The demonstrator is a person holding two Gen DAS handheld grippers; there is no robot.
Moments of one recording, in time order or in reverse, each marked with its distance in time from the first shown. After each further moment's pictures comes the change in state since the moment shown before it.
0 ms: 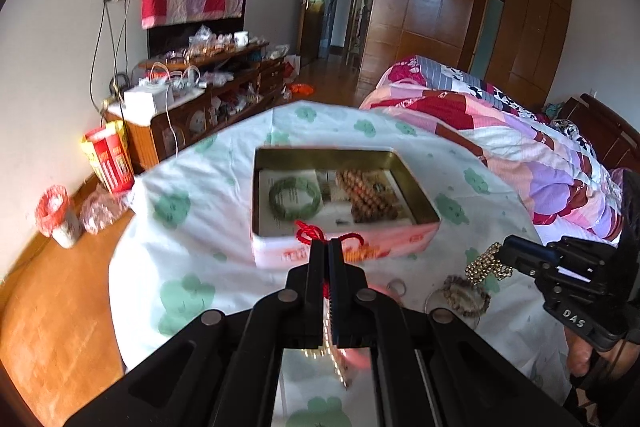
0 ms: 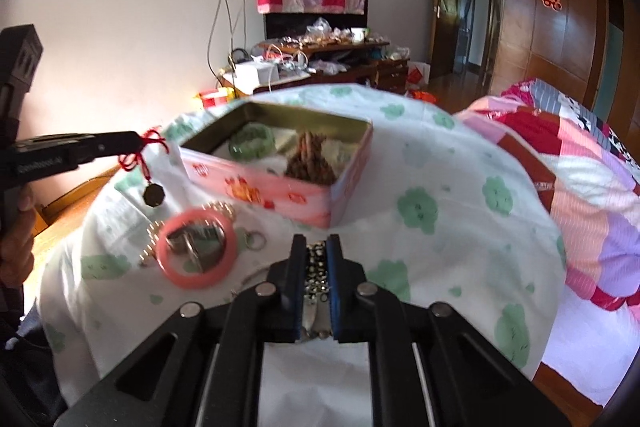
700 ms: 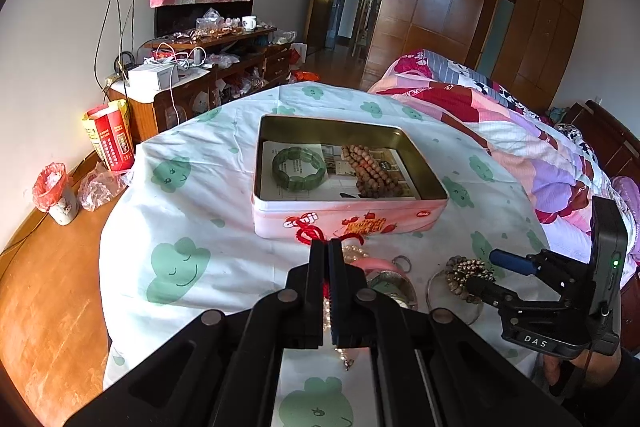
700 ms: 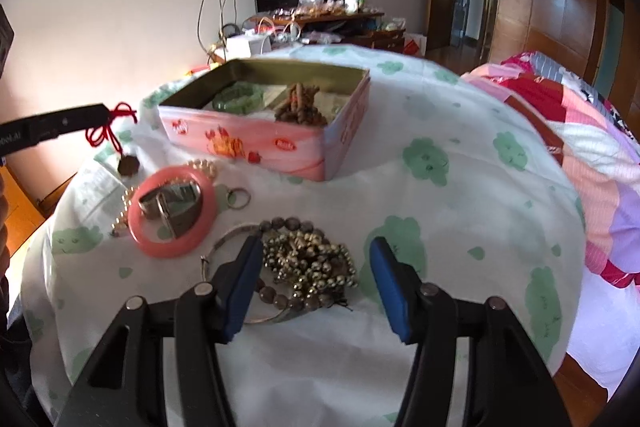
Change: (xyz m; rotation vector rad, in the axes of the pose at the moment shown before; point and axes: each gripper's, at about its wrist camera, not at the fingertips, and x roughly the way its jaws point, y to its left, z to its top) left arm 0.009 0.008 -0.030 -0.066 0.052 -0.007; right arm 0.038 -0.005 -0.031 0.036 0.116 -0.005
